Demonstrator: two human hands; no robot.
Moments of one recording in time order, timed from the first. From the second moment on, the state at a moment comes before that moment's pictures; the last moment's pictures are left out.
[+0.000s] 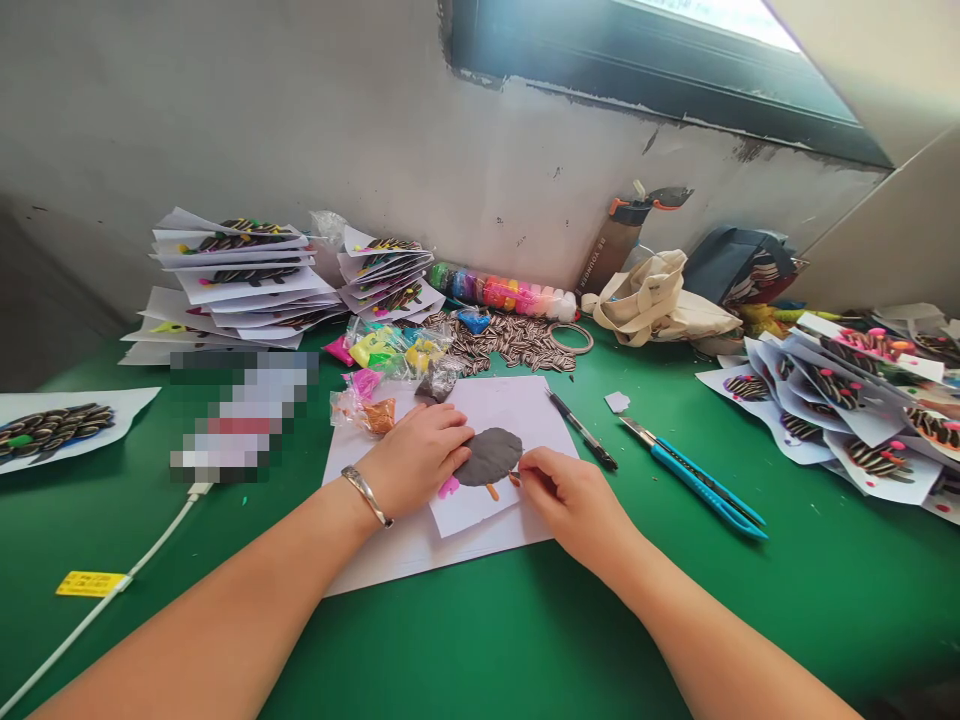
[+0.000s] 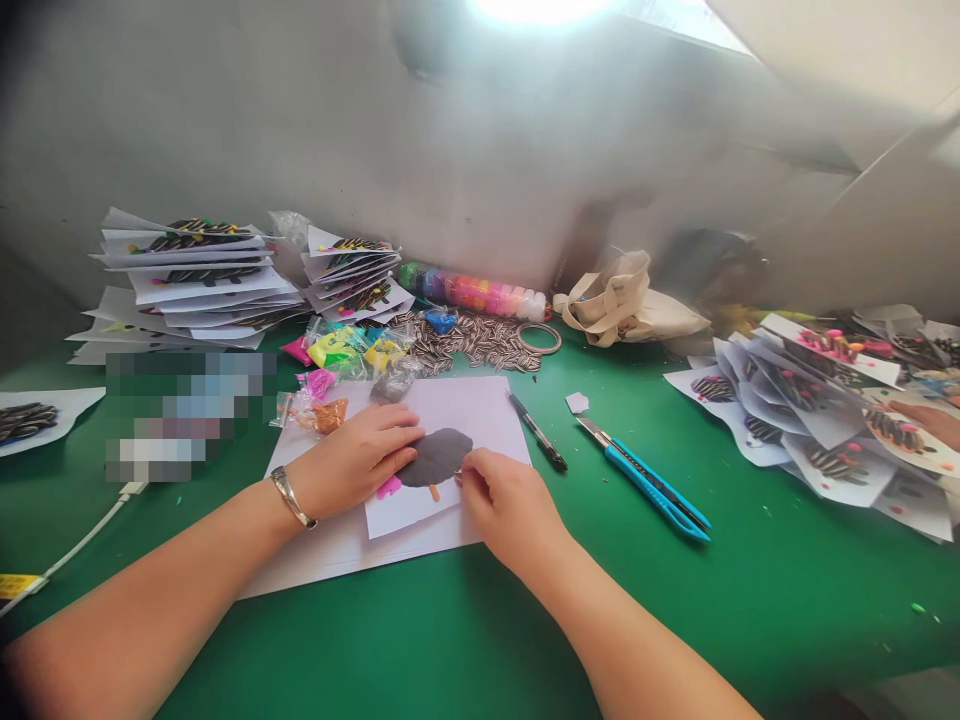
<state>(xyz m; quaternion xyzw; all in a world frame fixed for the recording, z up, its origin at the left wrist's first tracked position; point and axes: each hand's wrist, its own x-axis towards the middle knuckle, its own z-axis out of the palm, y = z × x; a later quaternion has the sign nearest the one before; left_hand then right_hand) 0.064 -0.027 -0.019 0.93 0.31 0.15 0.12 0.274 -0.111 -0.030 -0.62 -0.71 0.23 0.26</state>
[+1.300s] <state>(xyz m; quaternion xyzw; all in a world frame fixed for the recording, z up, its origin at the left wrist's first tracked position) 0.064 -0.027 -0.021 0.93 0.31 0.16 0.11 0.278 -0.111 -0.025 -0.61 -0.72 0.22 0.24</state>
